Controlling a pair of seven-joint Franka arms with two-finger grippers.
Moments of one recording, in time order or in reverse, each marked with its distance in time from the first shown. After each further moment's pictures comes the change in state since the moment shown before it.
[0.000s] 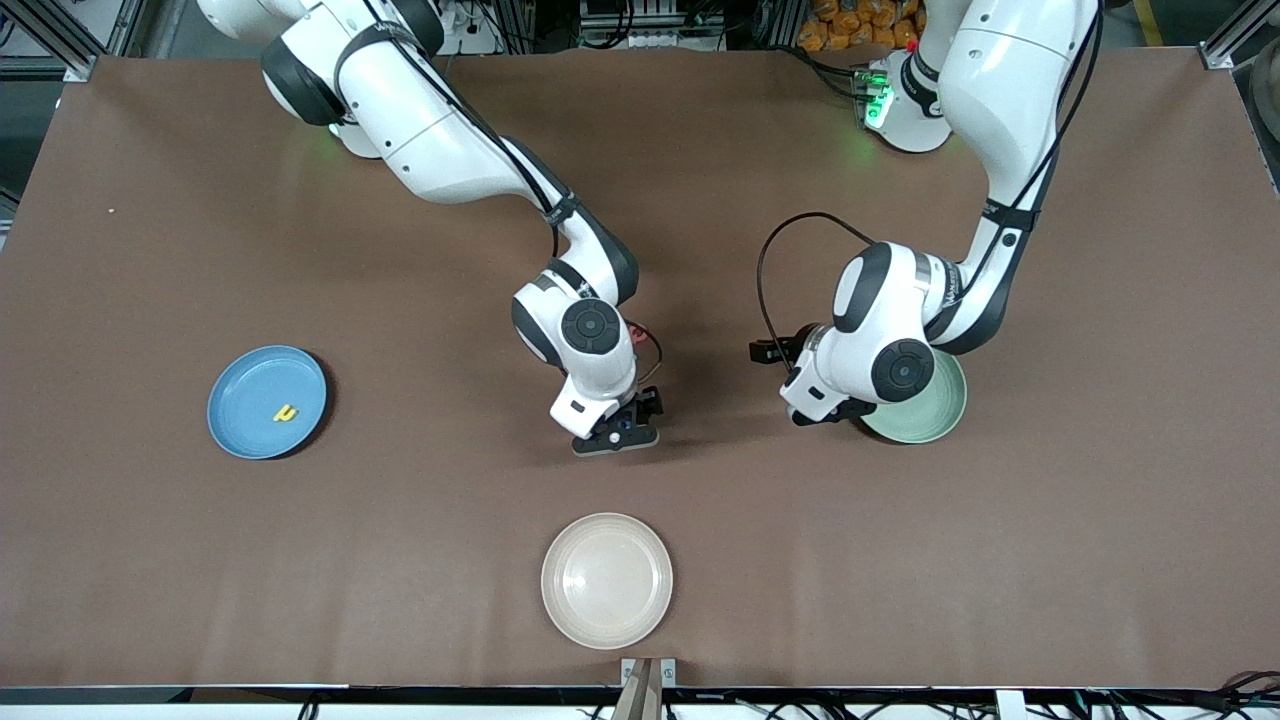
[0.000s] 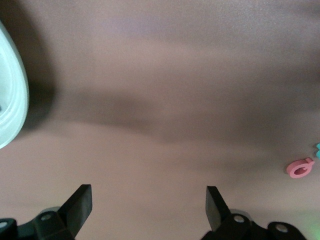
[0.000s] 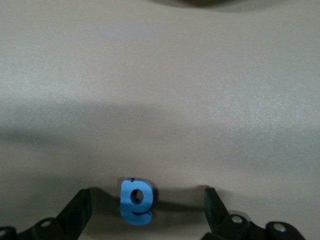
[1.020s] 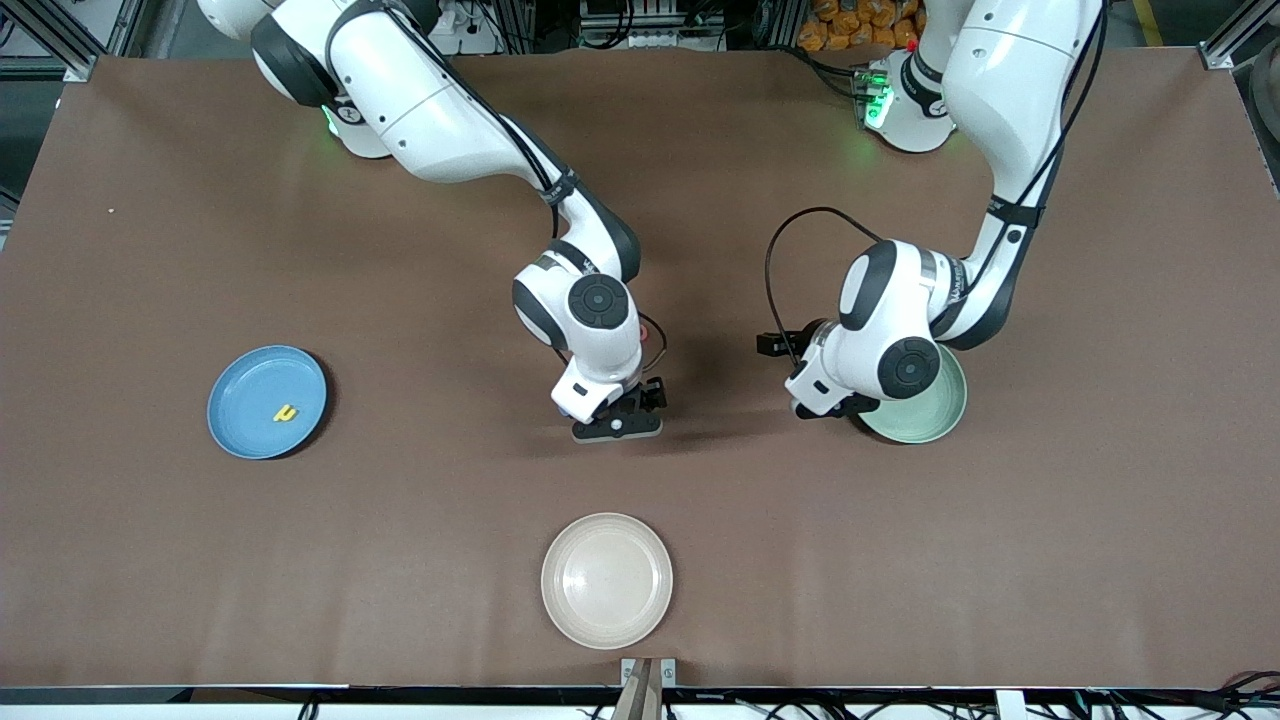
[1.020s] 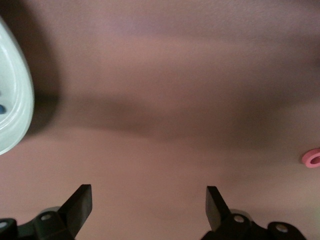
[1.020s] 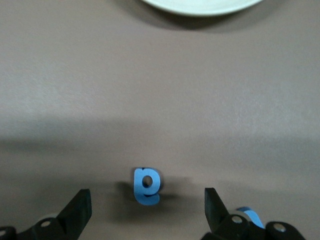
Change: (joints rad) left arm 0.001 -0.014 0.009 -0.031 0.000 0.000 0.059; right arm 0.014 -0.072 -0.003 -0.043 -0.034 -0.005 0.063
